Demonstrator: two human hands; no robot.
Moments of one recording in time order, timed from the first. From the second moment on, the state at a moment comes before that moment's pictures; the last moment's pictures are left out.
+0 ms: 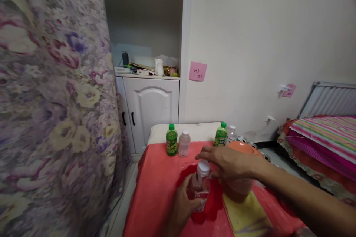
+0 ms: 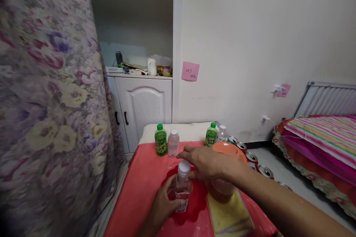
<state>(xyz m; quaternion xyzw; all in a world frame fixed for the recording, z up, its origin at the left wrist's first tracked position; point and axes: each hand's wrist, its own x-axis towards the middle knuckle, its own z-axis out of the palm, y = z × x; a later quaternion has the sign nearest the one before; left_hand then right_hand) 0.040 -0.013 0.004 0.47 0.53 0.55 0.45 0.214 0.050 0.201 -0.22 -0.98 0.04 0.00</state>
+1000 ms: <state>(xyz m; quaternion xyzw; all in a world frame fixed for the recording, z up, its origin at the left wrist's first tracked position) 0.044 -0.017 0.019 0.42 0.52 0.57 0.48 0.211 0.047 0.196 -0.23 -0.97 0.07 0.04</state>
